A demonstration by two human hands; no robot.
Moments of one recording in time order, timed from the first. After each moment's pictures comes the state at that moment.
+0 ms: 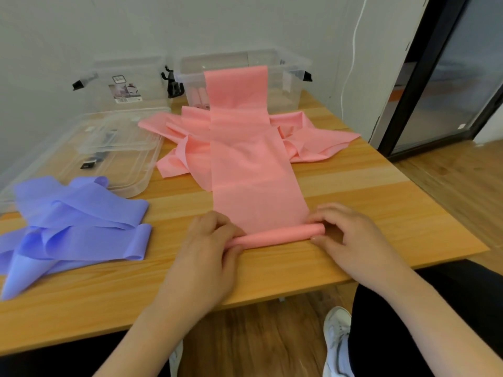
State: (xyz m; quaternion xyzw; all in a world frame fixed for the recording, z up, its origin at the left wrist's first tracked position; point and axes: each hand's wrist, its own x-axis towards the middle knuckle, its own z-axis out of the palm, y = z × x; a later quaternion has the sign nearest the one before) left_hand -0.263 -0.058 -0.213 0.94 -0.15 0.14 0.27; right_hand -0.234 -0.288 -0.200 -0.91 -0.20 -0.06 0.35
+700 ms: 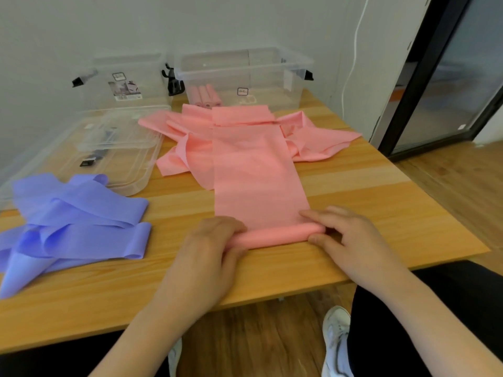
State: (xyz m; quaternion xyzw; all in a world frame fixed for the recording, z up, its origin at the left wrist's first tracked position) left_hand -0.265 -0.056 -0.210 0.94 -0.14 0.13 0.29; right_hand -0.234 -0.286 -0.203 -0.91 -0.19 -0.06 0.35
